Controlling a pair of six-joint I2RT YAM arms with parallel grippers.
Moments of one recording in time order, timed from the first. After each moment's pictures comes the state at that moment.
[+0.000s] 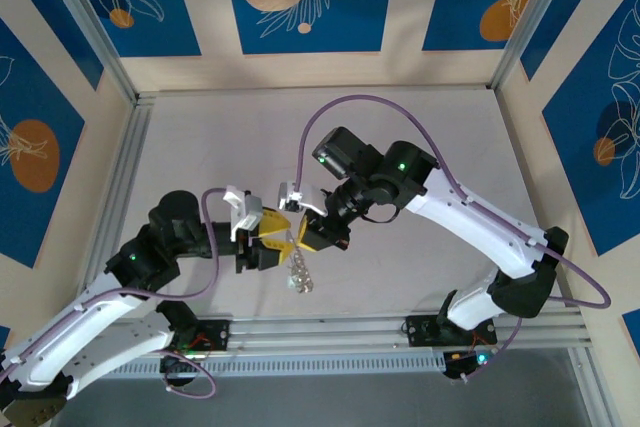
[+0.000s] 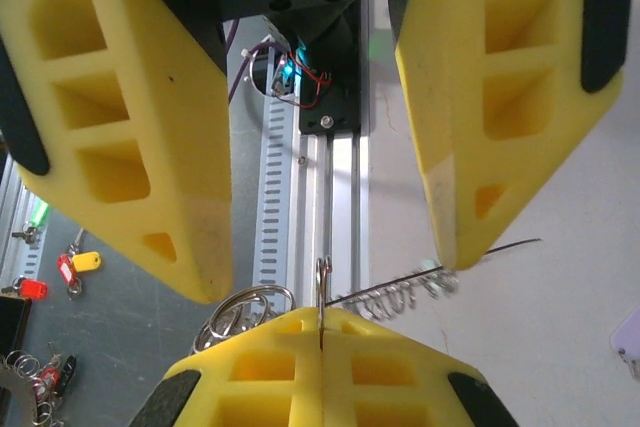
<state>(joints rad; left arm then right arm) -0.79 0.68 0.78 -0.30 0.65 -0.10 0.99 1.47 1.70 -1.26 -0.61 -0.31</state>
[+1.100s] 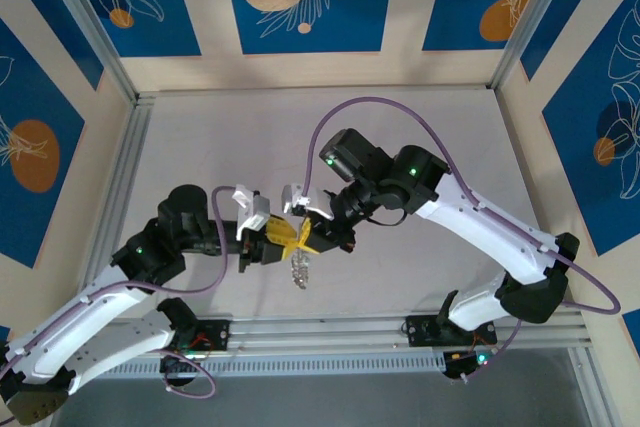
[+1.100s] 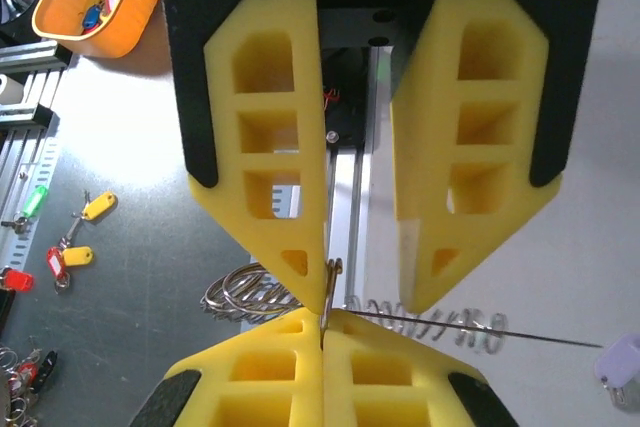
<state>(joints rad) -0.79 0.74 0.81 -0.32 0.71 -0.07 1.00 1.42 1.66 -1.22 -0.62 -0.37</state>
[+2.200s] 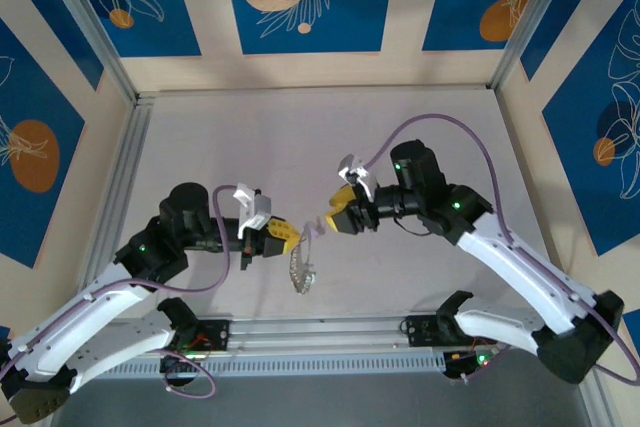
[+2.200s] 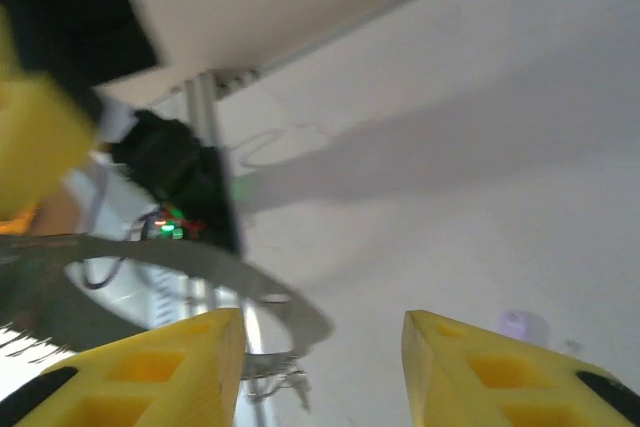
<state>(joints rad) -0.79 0.75 0.81 -0.29 0.71 -0.03 0.67 1.07 1.02 -0.55 -0.65 0.00</state>
